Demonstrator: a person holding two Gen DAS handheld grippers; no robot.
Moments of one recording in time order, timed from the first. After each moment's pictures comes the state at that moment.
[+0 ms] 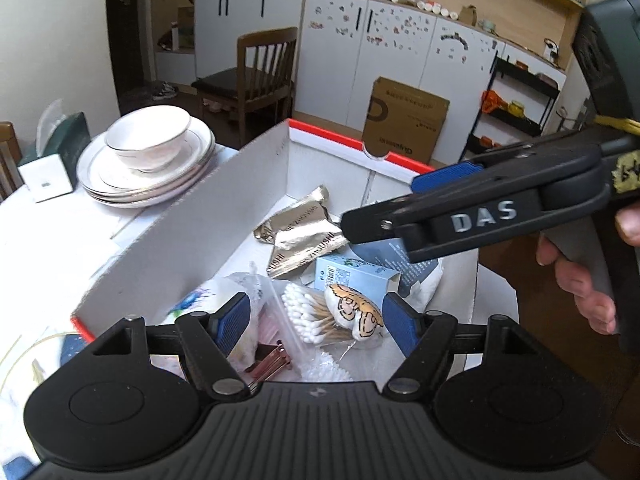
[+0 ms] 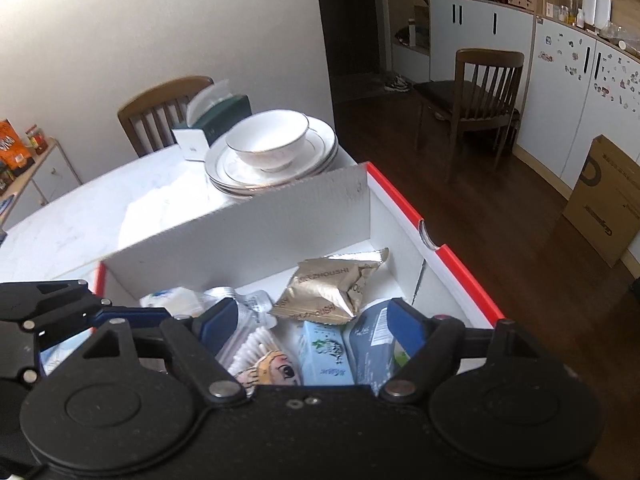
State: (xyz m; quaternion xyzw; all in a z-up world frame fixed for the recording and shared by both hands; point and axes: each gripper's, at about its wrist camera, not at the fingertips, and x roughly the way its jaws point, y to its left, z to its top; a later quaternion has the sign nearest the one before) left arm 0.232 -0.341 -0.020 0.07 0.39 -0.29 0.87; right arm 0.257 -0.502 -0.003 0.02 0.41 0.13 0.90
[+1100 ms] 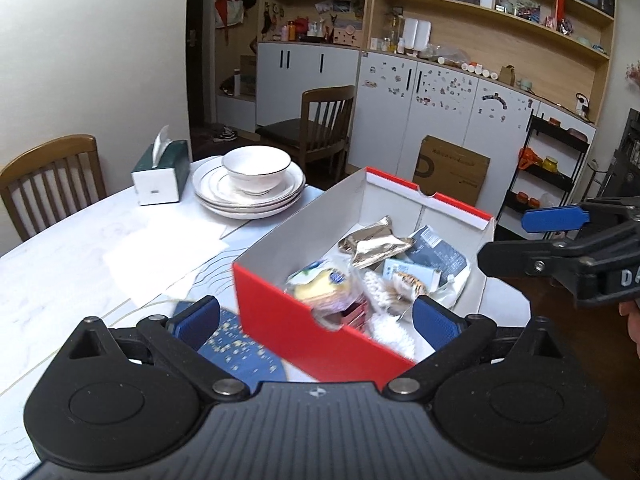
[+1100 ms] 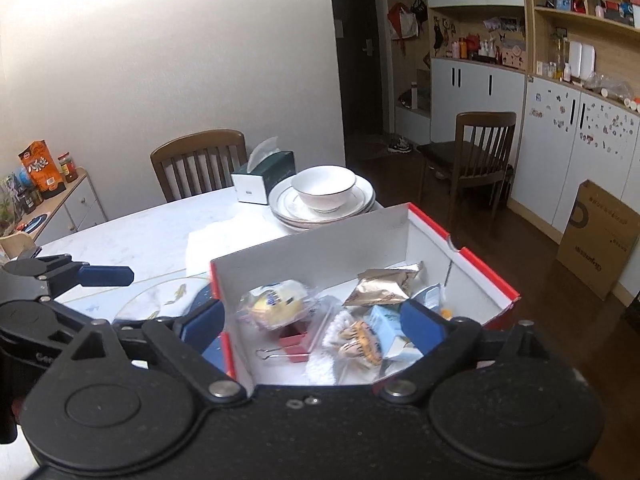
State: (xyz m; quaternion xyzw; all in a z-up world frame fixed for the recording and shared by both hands) left arm 0.149 -0.233 0.023 0.04 0.32 -0.22 0.92; right arm 0.126 -0.448 0.047 0.02 0.32 0.13 0.94
